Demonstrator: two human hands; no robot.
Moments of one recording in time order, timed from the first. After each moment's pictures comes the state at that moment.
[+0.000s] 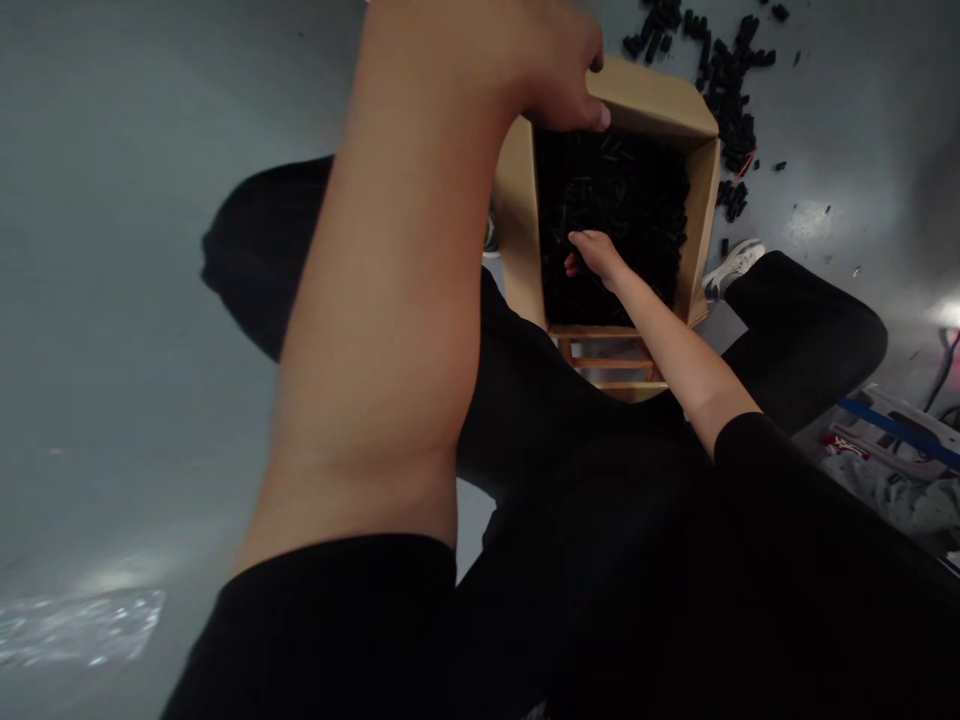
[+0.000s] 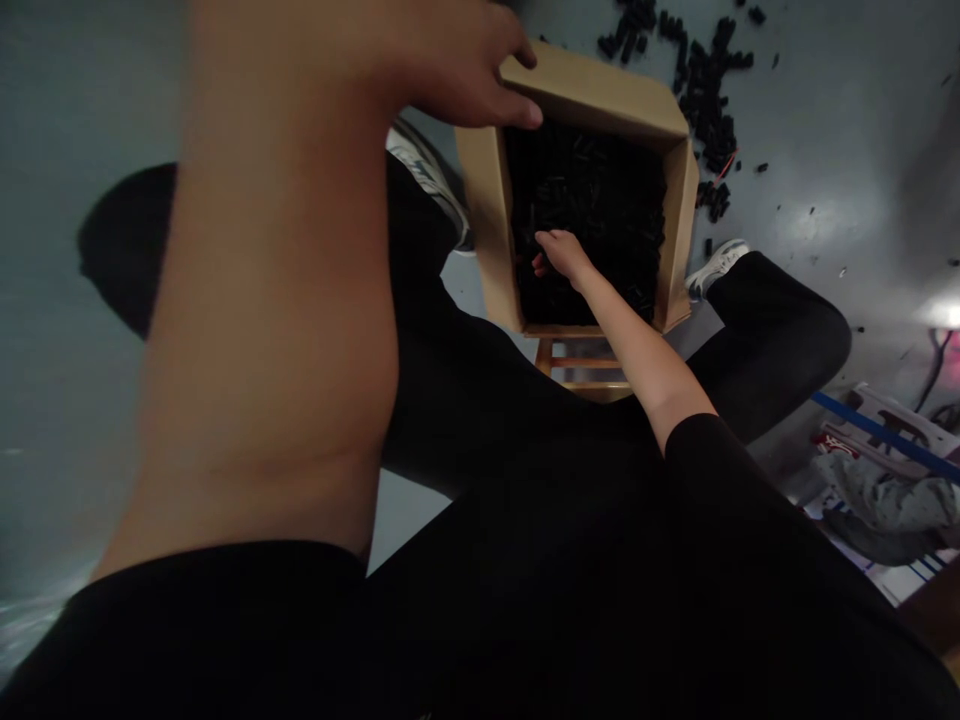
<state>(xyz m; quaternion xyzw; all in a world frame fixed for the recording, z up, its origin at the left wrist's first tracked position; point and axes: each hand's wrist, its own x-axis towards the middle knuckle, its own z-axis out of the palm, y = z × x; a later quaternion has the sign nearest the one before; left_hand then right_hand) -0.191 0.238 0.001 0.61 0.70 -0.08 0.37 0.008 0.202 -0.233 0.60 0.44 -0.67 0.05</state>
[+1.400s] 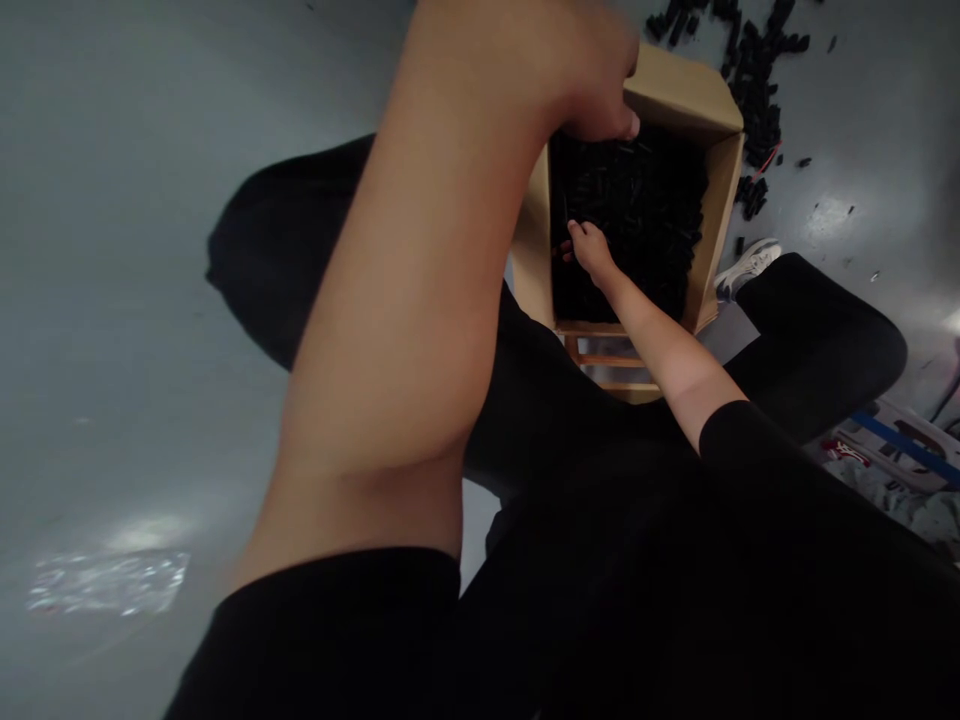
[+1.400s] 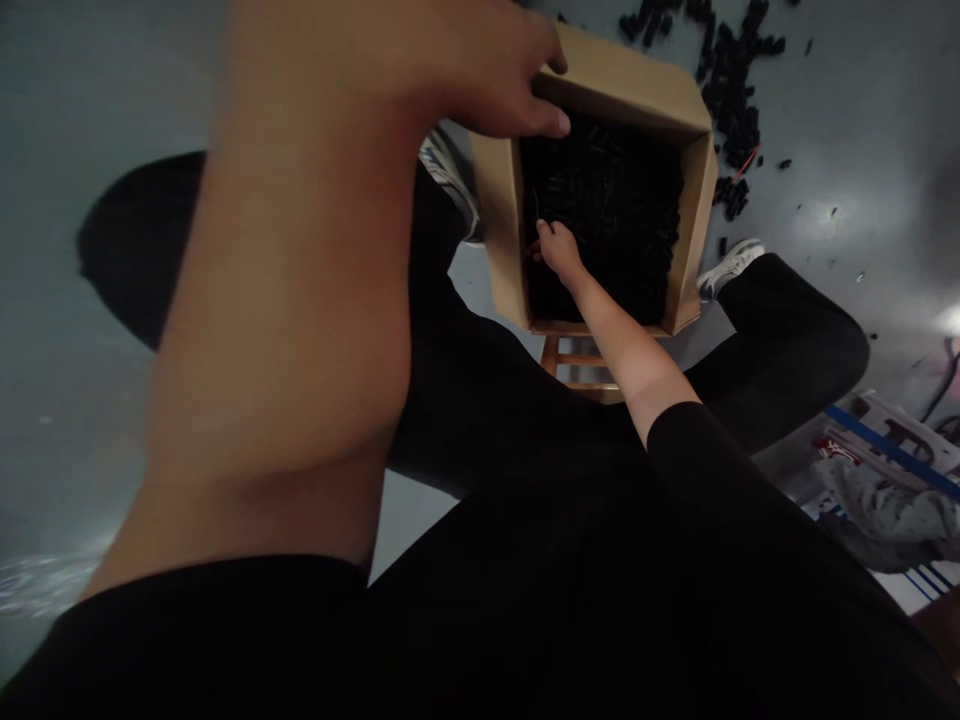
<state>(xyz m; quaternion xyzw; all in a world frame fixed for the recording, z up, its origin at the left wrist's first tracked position) -0.181 0.238 0.006 0.60 0.70 -0.11 0.37 -0.013 0.186 -0.311 0.63 0.47 -0.61 0.03</state>
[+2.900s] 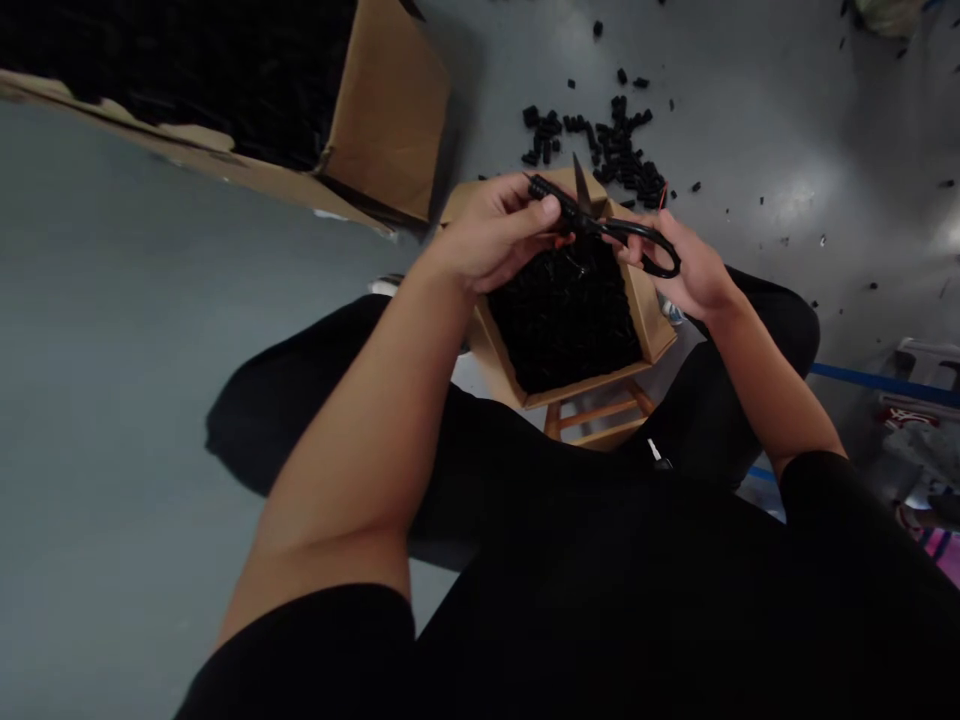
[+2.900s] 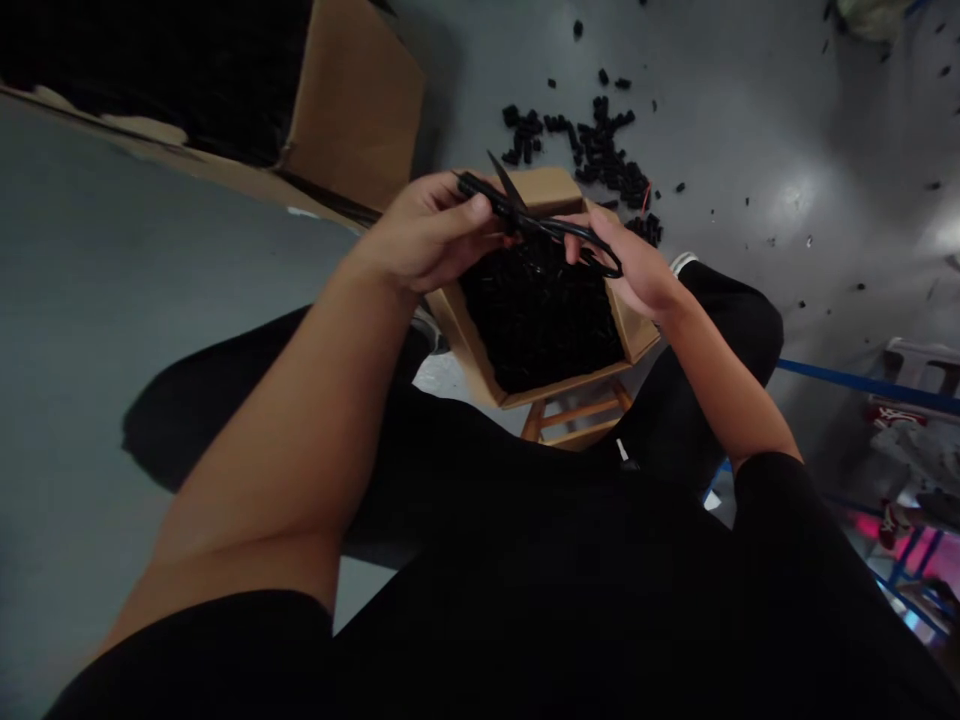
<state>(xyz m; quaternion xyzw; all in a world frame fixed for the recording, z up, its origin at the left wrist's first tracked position) -0.077 0.275 -0.062 0.37 0.42 0.50 0.67 0.178 0.305 0.003 0.42 0.54 -0.70 -0.22</state>
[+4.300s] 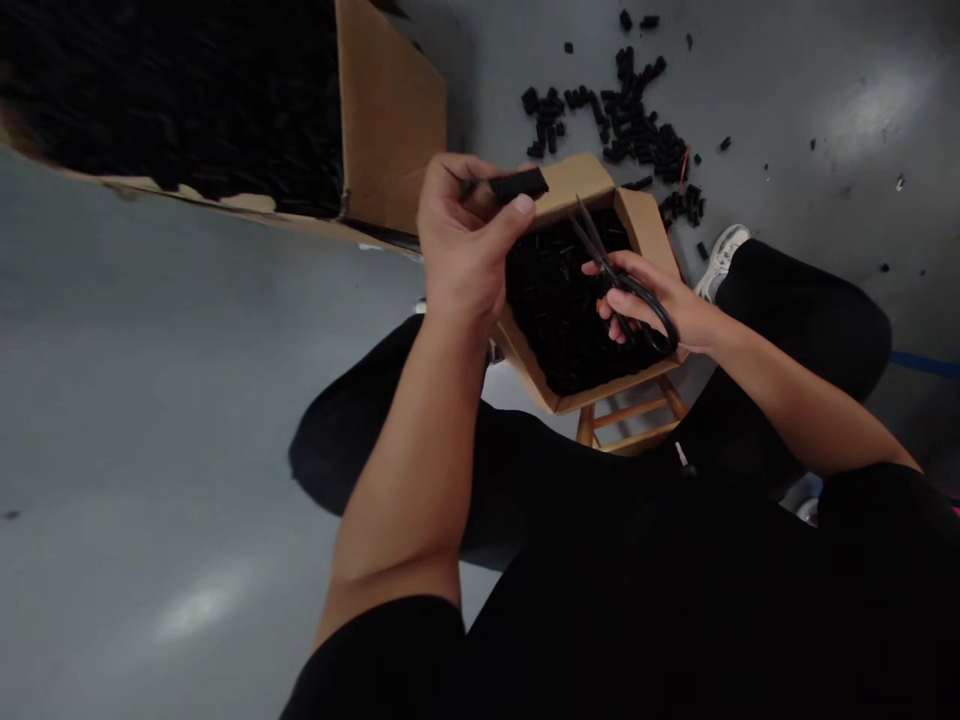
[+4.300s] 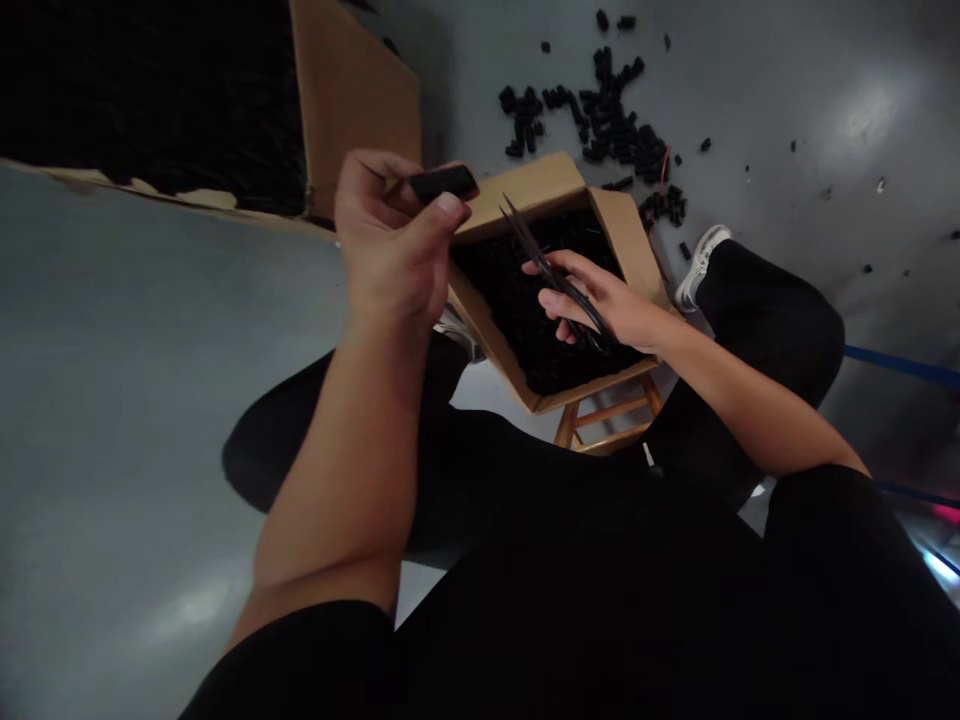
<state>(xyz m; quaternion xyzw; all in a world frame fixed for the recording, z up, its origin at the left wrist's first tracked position) -0.085 0.286 -0.097 0.43 0.54 0.56 0.45 0.177 0.280 -0.043 0.32 0.46 -0.81 -0.16</state>
